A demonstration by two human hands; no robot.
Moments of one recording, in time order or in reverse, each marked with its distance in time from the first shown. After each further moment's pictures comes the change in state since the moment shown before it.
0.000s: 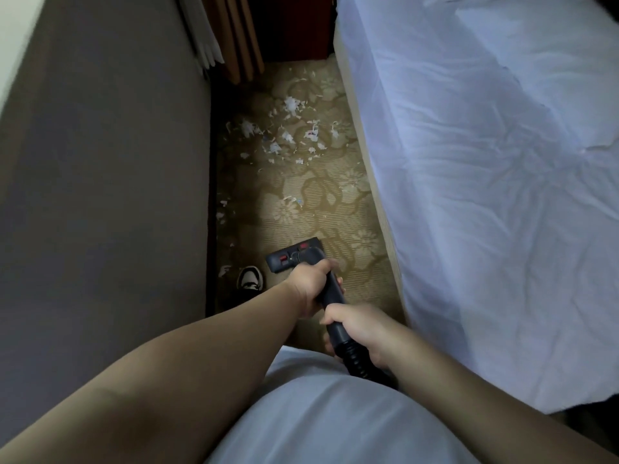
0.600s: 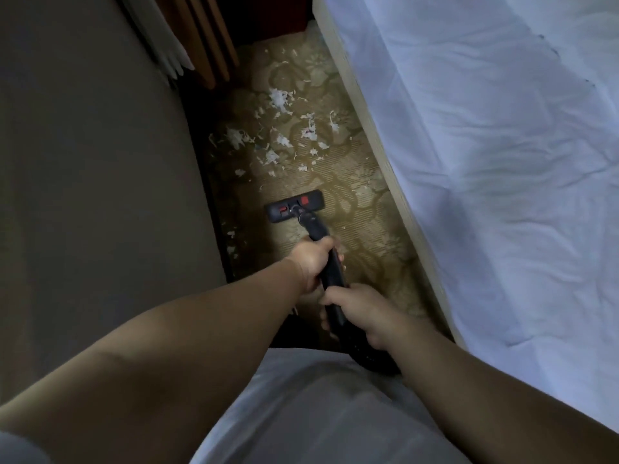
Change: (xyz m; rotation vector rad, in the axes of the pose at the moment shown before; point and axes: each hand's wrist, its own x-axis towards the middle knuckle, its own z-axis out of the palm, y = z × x) left_hand 0.136 0.271 -0.085 0.256 -0.024 -0.019; right_hand 0.135 -0.247 0.113 0.122 0.042 0.025
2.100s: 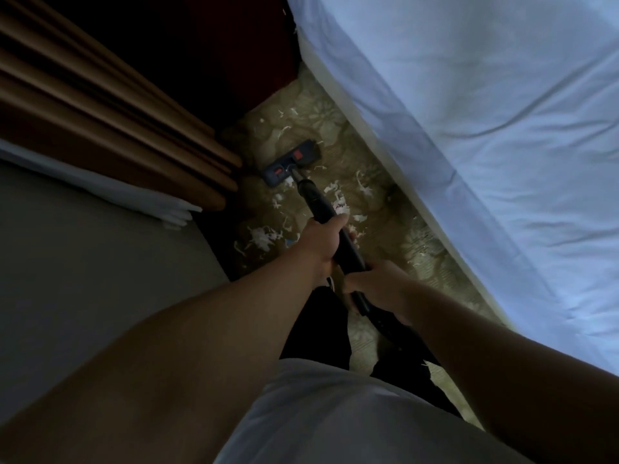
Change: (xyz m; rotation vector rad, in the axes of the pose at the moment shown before) left_hand 0.280 0.494 -0.008 0.162 -0.011 -0.092; right_hand 0.227 -0.508 -0.054 -0.032 0.033 0.016
